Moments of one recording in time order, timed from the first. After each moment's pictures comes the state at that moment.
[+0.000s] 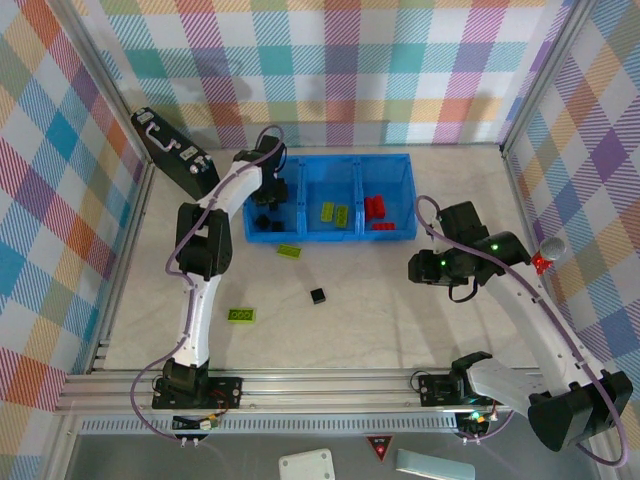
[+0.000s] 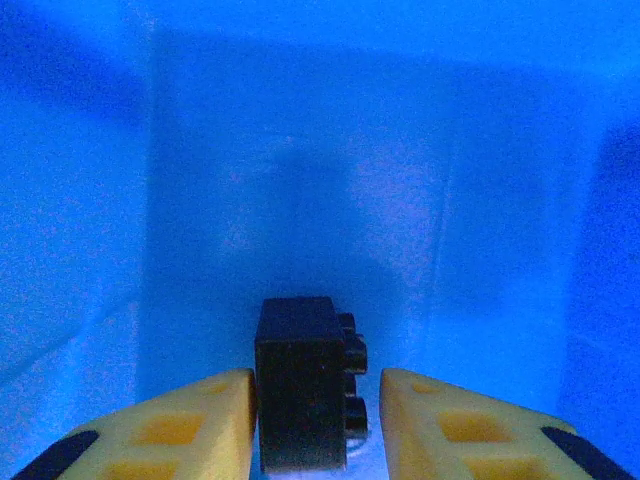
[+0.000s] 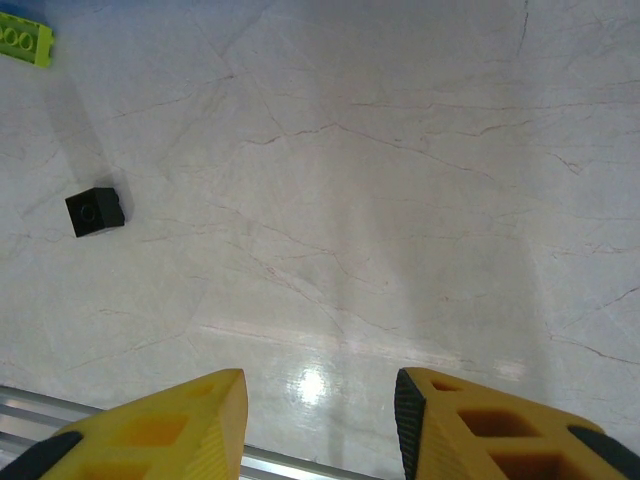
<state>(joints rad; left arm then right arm) -0.28 2.39 2.13 -0.95 -0.09 -0.39 0.35 1.06 1.09 -1.18 -0.15 0.35</state>
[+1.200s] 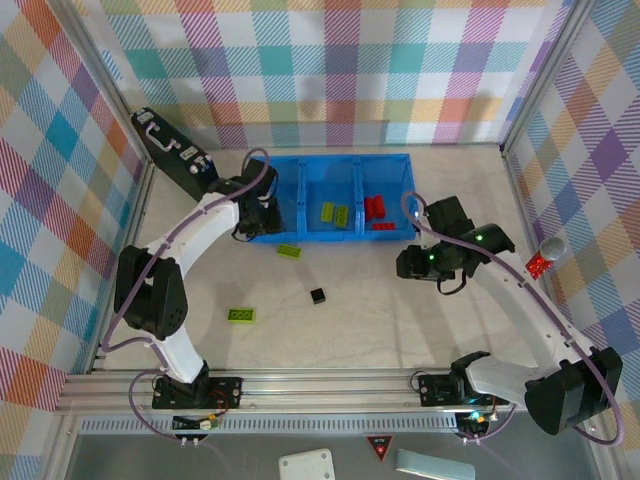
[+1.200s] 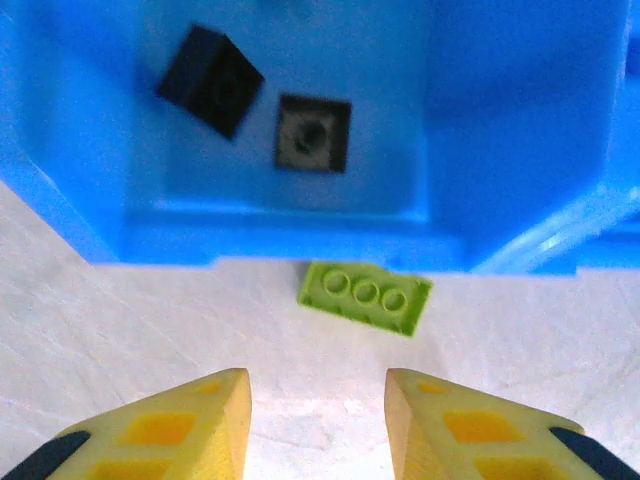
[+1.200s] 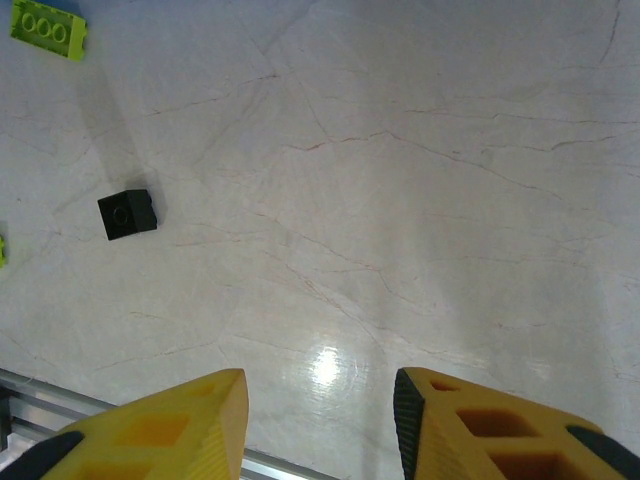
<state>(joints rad) -0.41 1.72 1.43 -0.90 -0.02 -0.50 0.40 1.15 1.10 -1.11 -0.20 0.38</state>
